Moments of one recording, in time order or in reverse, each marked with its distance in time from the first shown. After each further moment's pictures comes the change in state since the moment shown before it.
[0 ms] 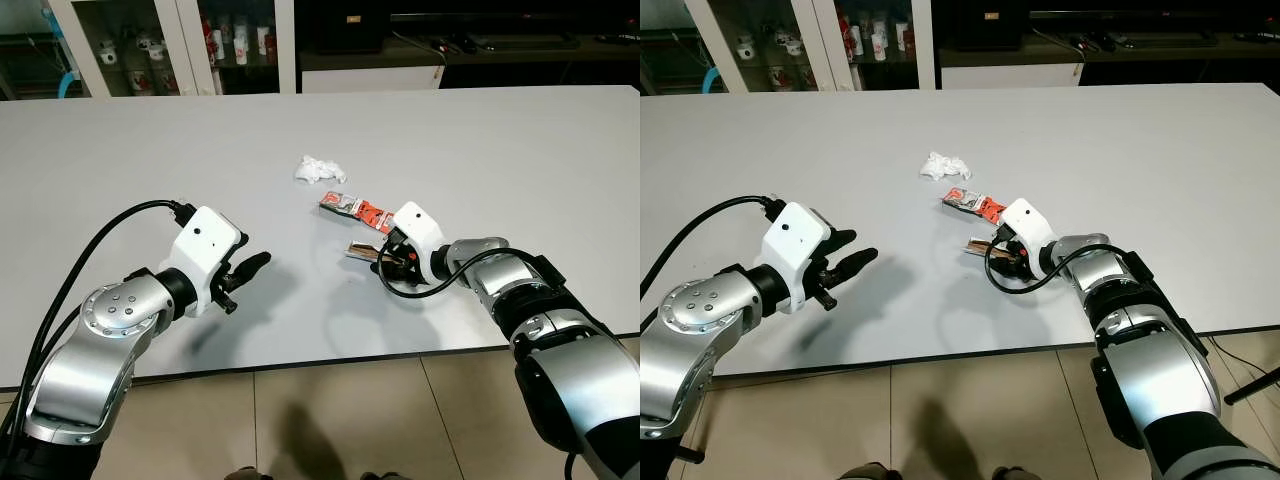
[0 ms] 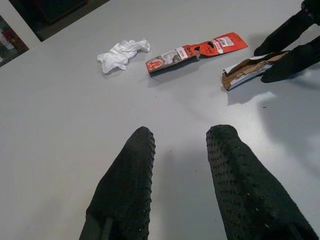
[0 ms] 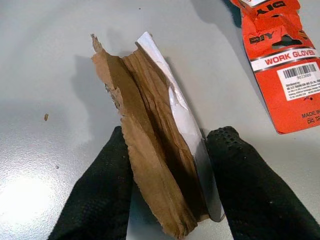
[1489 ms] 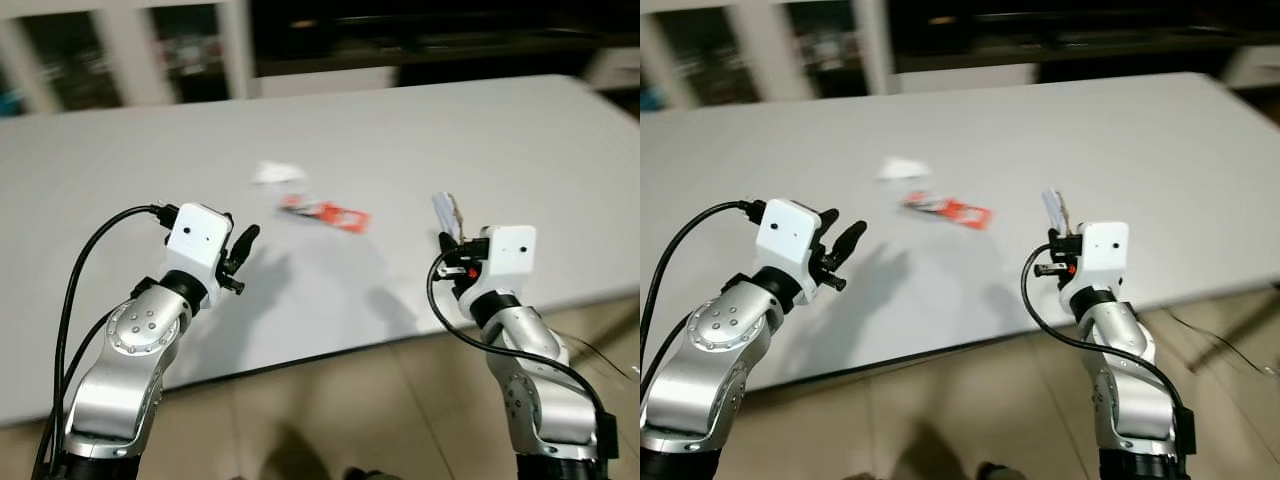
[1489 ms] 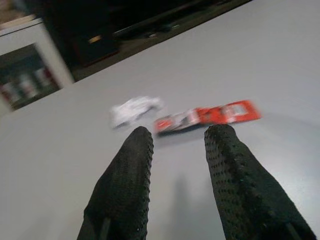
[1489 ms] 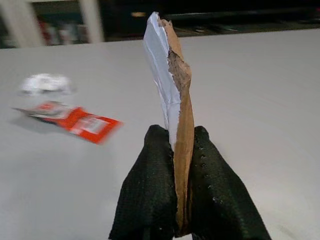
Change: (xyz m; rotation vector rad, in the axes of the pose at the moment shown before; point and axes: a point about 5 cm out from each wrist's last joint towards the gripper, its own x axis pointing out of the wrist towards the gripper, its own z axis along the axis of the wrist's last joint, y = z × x) left arm 0.008 -0.004 -0.002 -0.088 -0.144 0.302; right arm -0.081 0.053 -0.023 0.396 -0.549 -0.613
